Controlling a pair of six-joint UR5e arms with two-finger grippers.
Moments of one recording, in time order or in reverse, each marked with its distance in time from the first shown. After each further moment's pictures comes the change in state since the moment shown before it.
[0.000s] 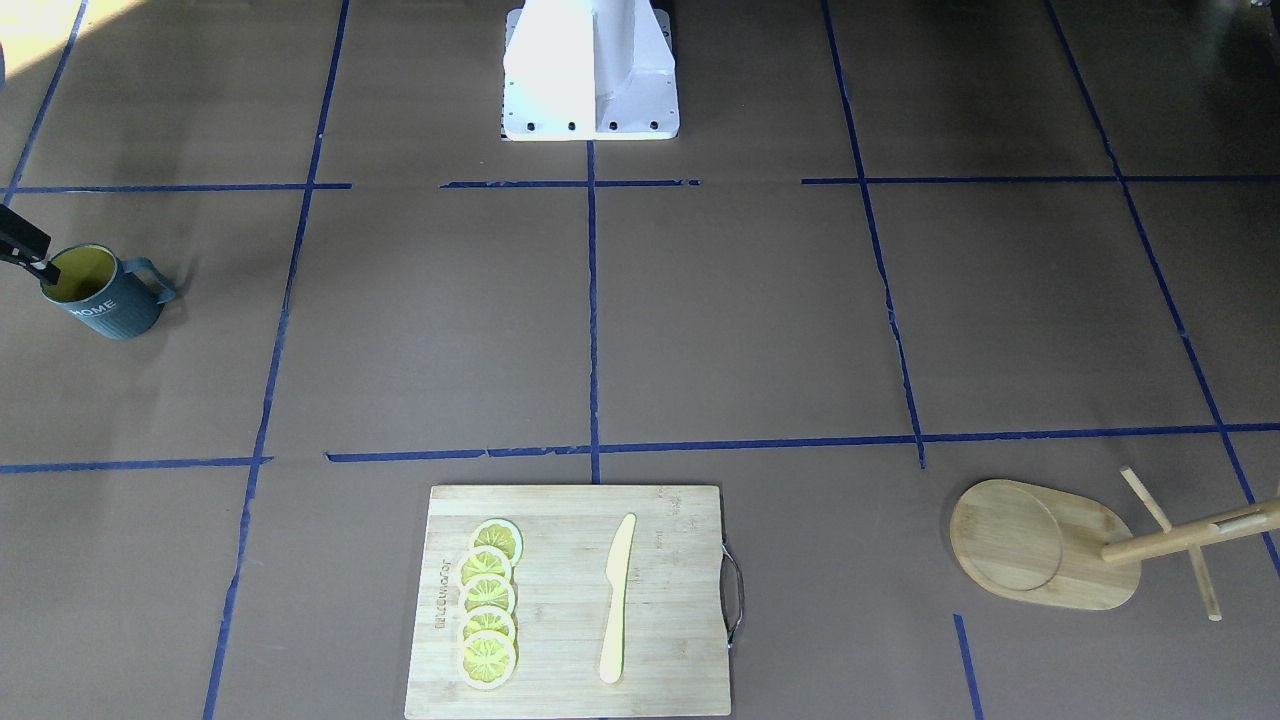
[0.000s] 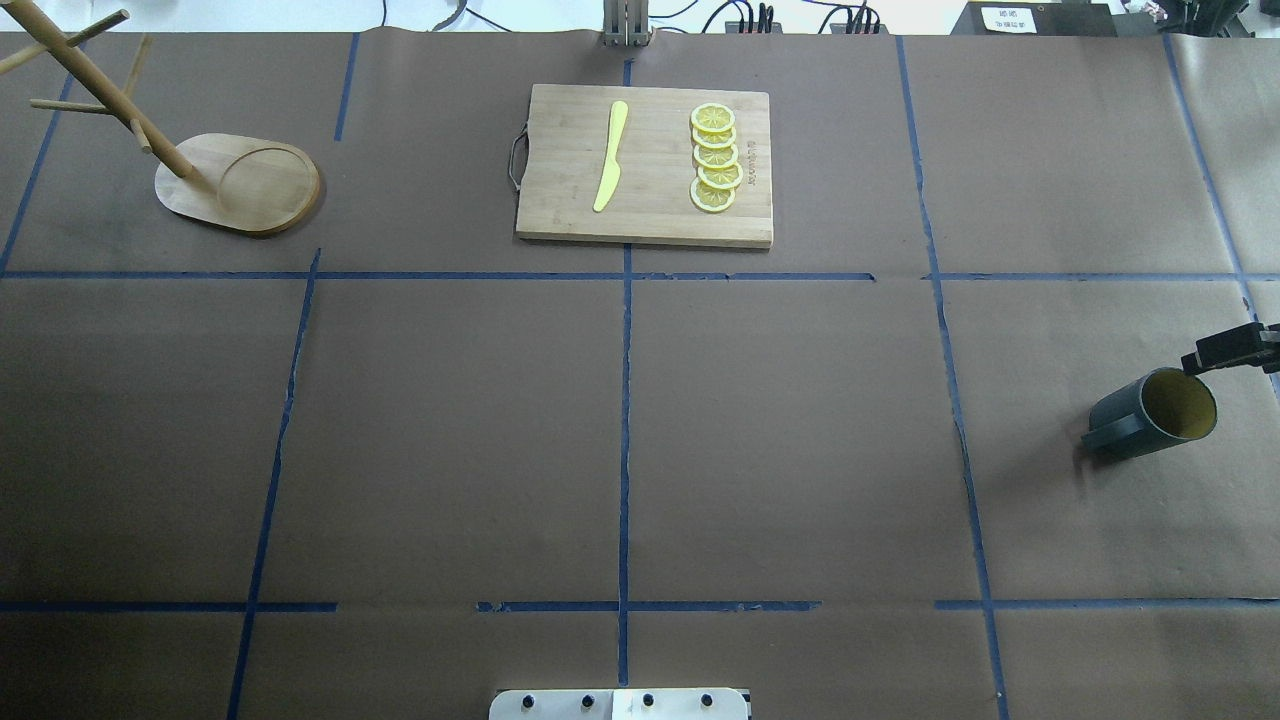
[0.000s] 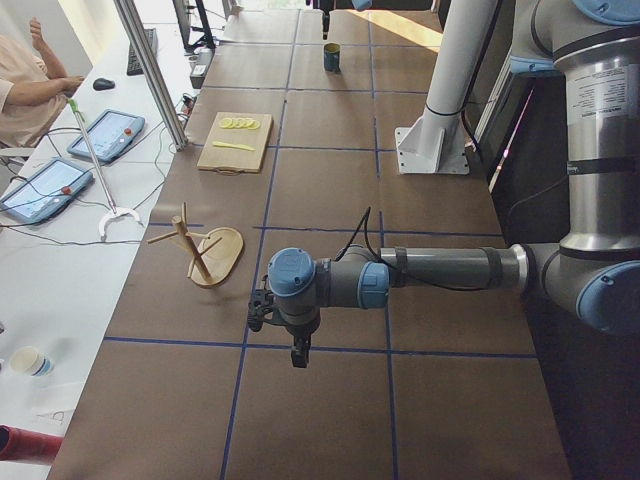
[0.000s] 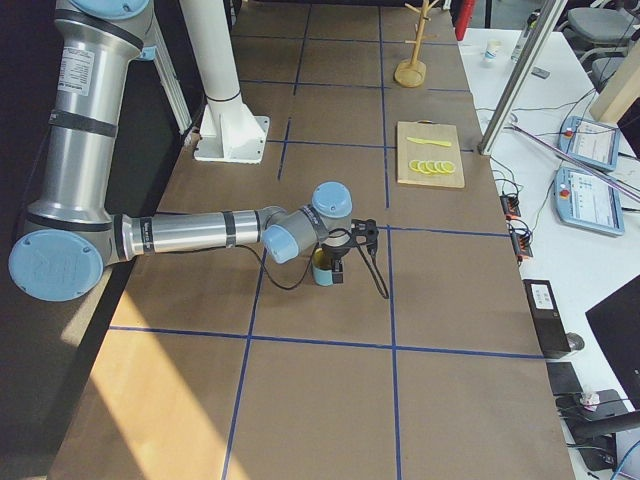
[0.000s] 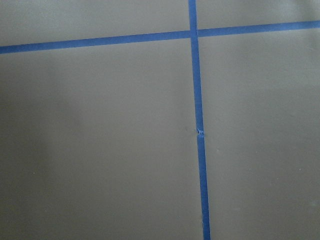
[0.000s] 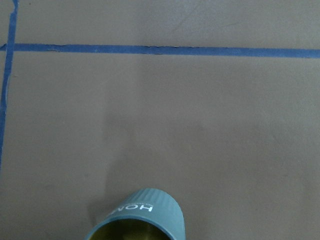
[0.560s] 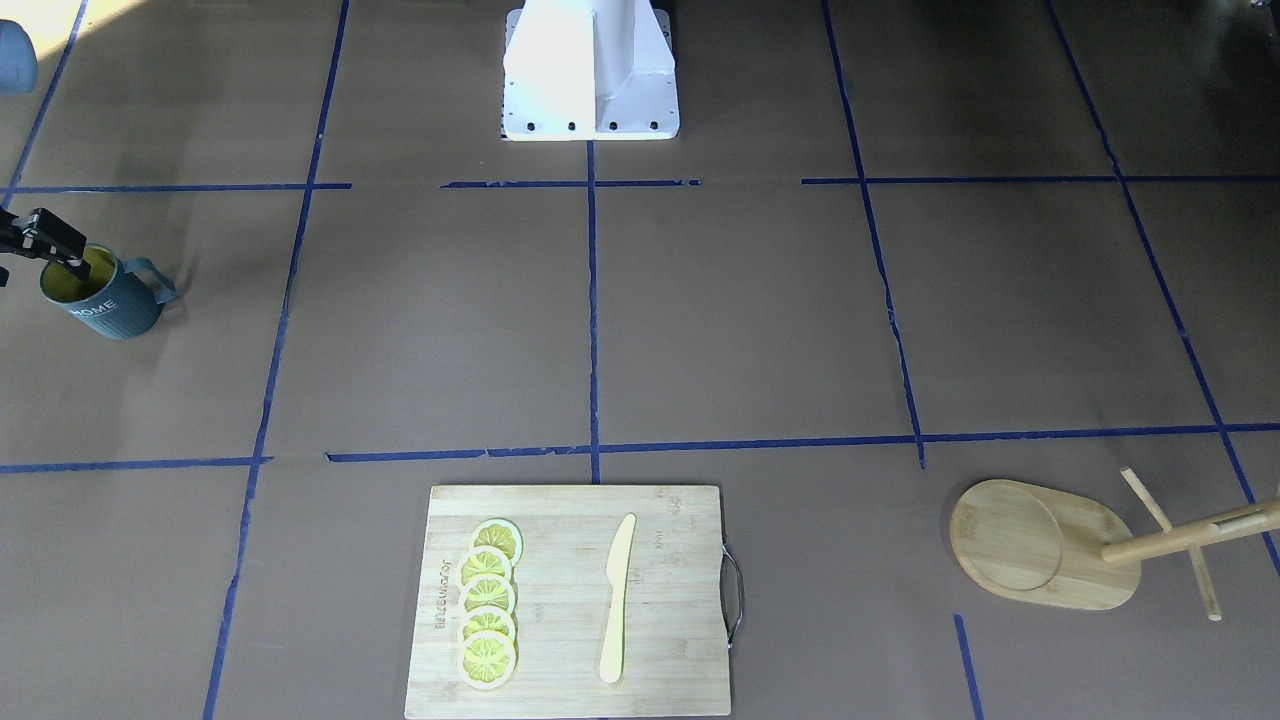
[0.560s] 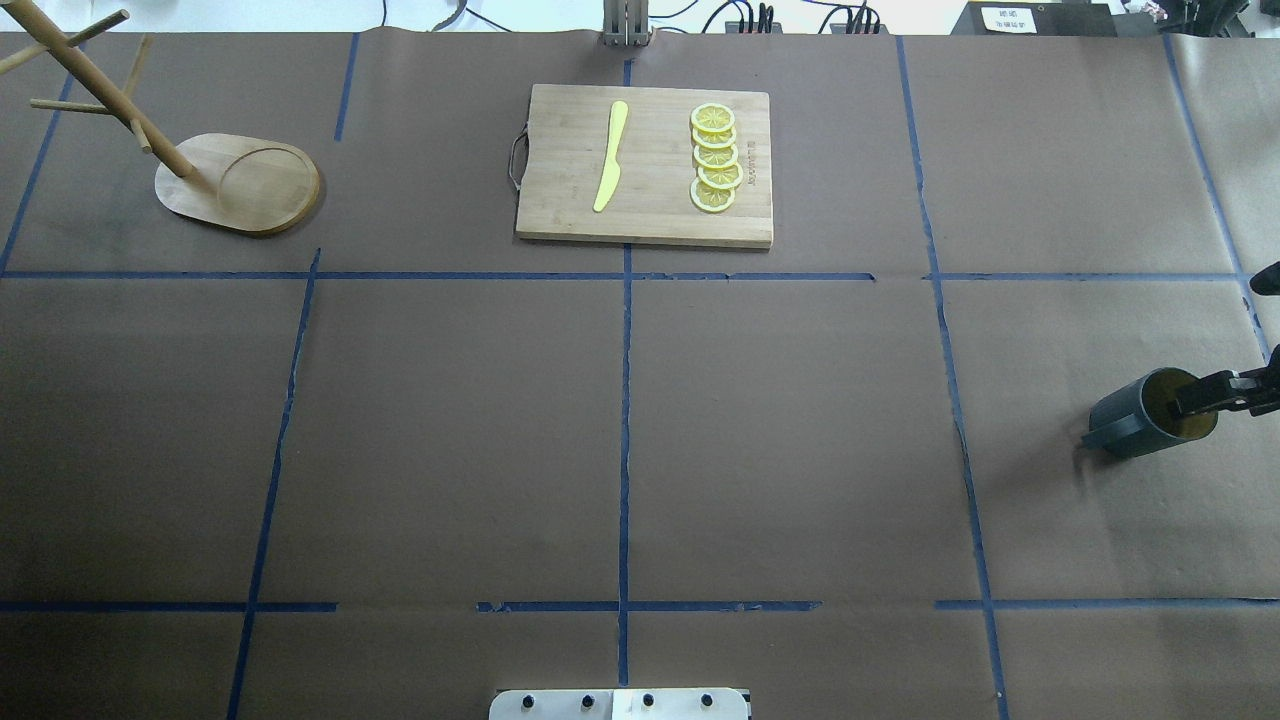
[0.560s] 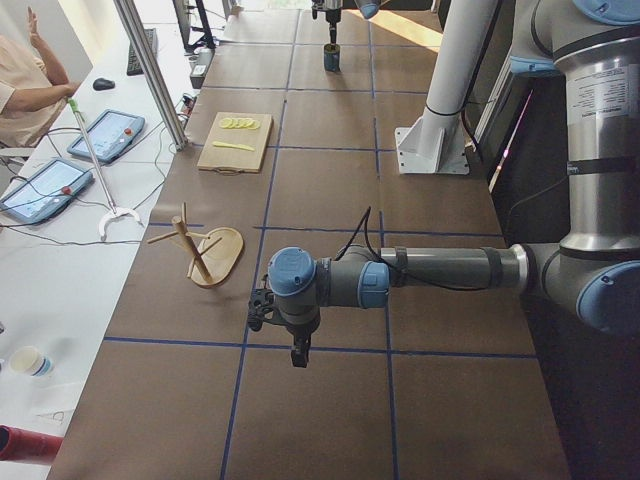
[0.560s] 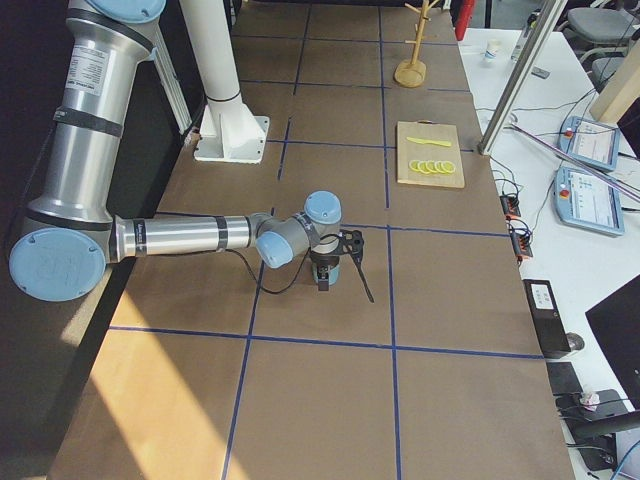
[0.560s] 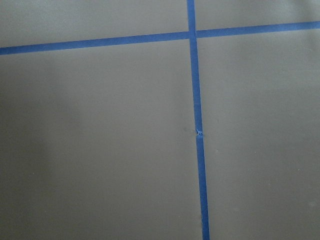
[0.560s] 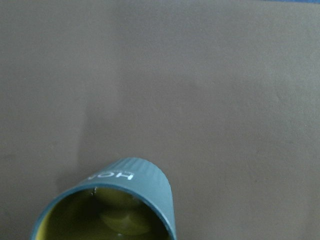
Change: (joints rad) left arm 0.000 0.001 -0.001 0.001 0.000 0.000; right arm -0.094 -0.026 -0.028 0.006 -0.049 0.019
